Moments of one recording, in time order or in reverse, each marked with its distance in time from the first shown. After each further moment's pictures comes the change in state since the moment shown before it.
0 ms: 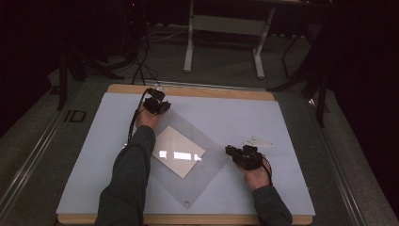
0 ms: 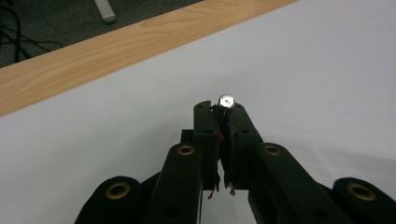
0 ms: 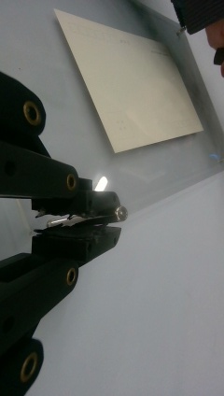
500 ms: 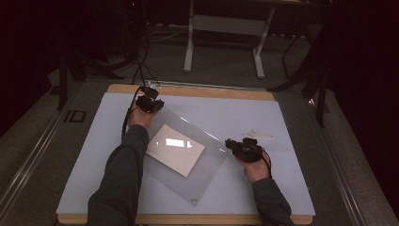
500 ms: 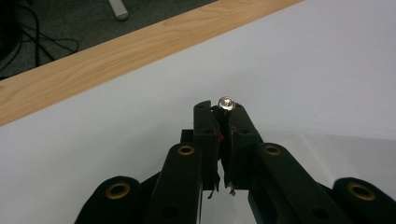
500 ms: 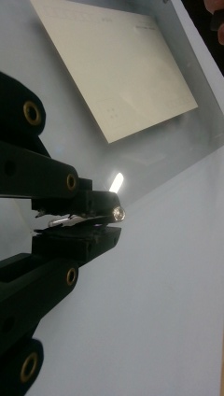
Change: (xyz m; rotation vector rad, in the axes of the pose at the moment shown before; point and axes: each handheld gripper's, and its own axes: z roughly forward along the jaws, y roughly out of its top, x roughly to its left) left arm 0.009 0.001 -0.029 0.017 0.030 0.006; right arm -0.009 0.019 0.007 -0.007 0.001 0.001
